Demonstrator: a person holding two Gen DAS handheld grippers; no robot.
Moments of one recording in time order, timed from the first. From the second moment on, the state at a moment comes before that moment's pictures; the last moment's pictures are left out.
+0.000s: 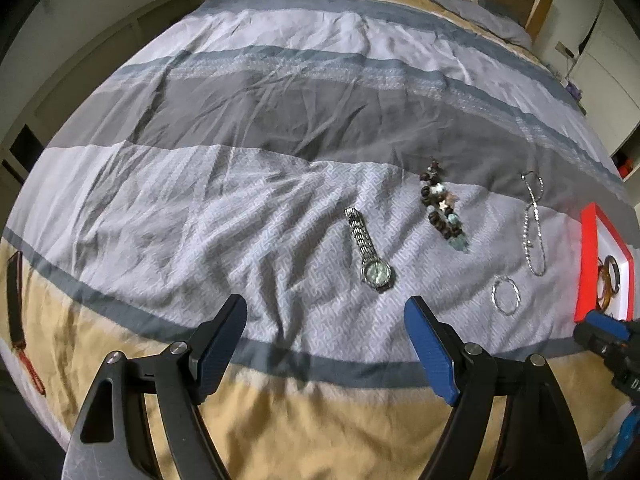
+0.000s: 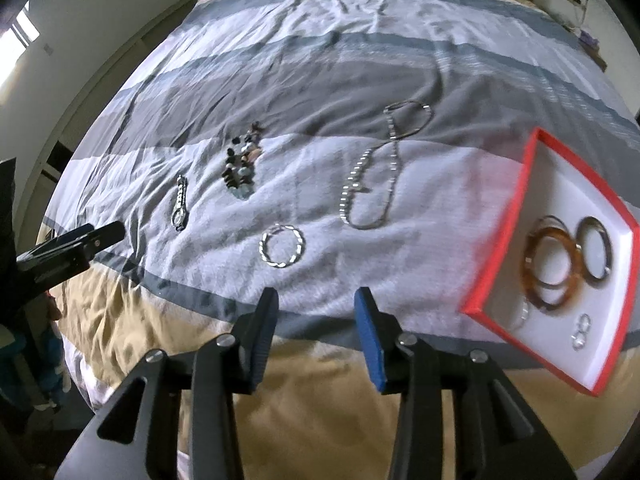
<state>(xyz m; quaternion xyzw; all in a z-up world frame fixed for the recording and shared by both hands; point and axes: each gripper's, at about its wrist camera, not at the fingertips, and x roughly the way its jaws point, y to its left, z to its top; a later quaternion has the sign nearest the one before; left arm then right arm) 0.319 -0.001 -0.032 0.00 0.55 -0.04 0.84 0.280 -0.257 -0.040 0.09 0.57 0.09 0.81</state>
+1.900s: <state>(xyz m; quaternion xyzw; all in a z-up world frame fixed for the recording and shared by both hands) 0.336 -0.052 -0.027 -0.01 0.55 -0.08 0.83 0.269 -0.283 -0.039 0.12 0.55 0.09 0.82</state>
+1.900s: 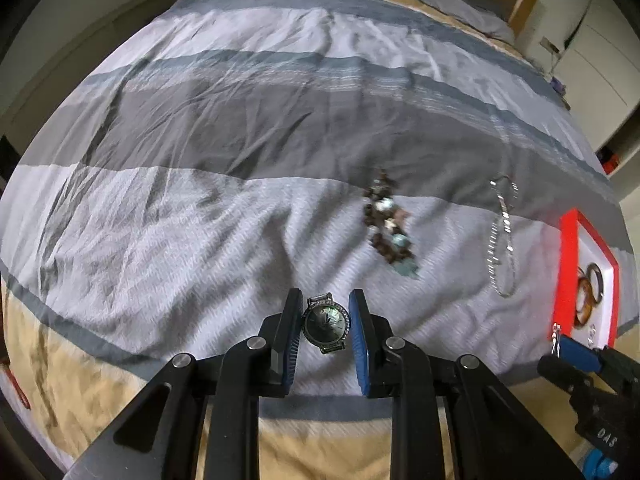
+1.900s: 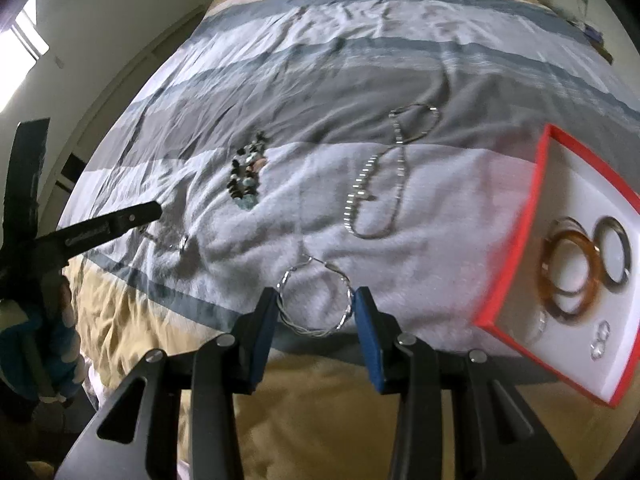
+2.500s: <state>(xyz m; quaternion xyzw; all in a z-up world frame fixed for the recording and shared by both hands) 0.313 -0.232 0.009 0.02 0.53 -0.25 0.81 0.221 -0.422 -0.017 0.16 0.52 -0.03 0.84</state>
